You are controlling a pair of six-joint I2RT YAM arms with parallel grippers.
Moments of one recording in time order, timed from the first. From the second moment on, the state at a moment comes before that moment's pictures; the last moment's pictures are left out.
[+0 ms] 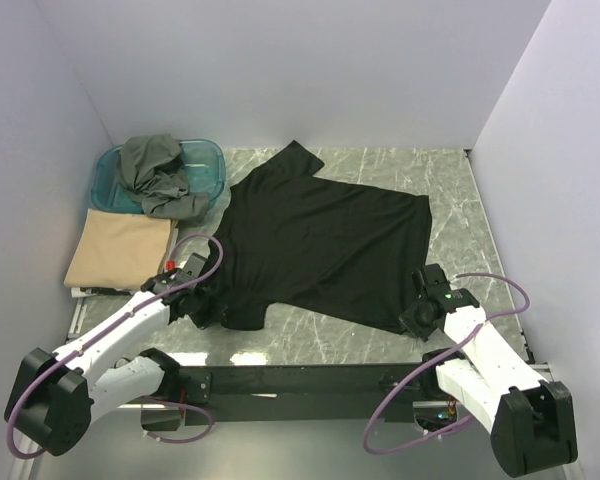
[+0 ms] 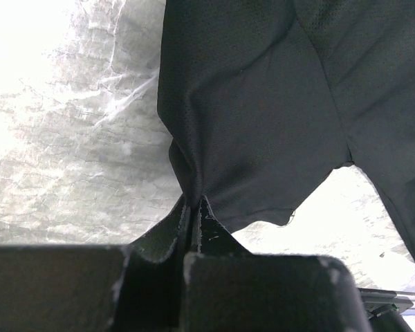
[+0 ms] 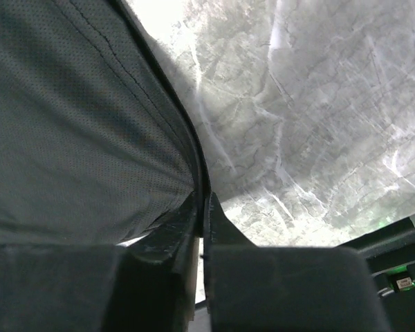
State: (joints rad) left arm -0.50 1.01 0.55 -0.74 -0.05 -1.11; right arm 0.19 0.88 0.40 -0.84 0.10 1.07
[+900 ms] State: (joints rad) left arm -0.50 0.99 0.59 -0.71 -0.05 -1.11; right arm 0.18 0.85 0.48 -0.92 0.07 1.00
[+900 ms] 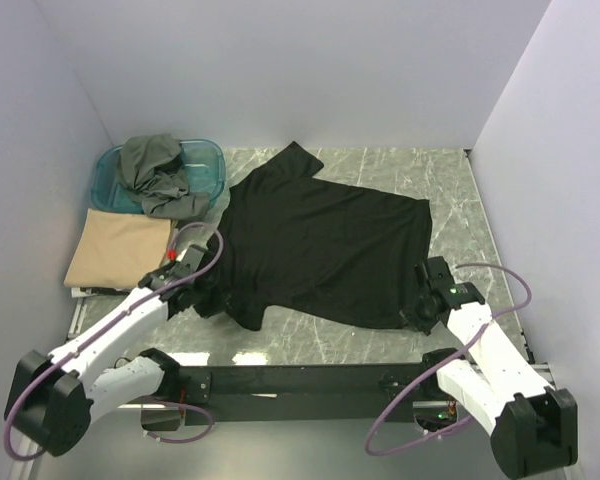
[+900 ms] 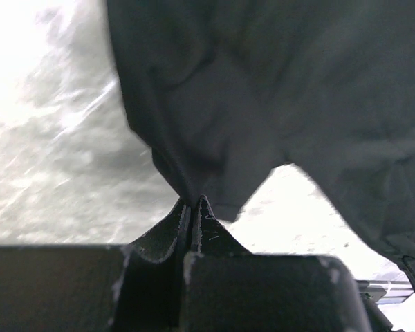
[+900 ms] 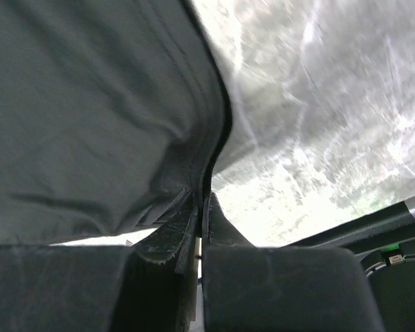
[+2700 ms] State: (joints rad) left arm -0.42 1.91 1.55 -0.49 -0.10 -0.69; right arm -0.05 1.29 0.91 -0.70 0.03 0.71
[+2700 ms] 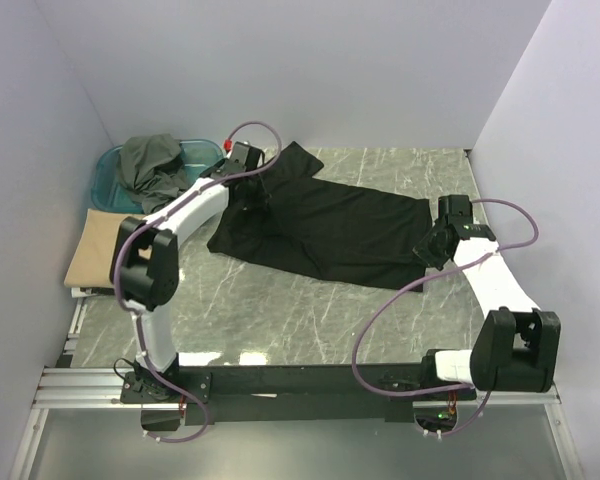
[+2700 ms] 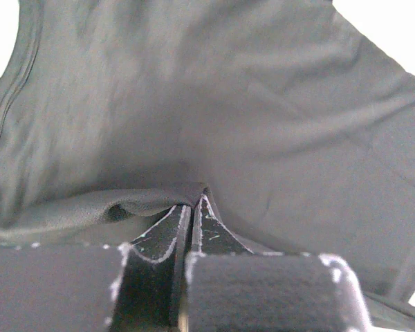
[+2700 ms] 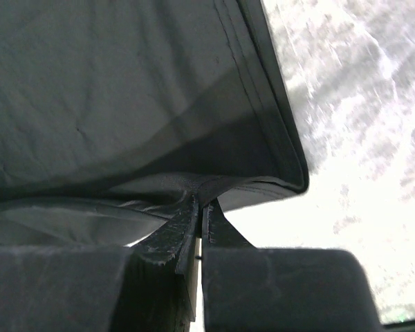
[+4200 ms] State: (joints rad) left arm -0.33 1.98 1.35 -0.30 0.00 -0.72; right arm 0.14 1.70 1.00 -0.40 0.05 0.60
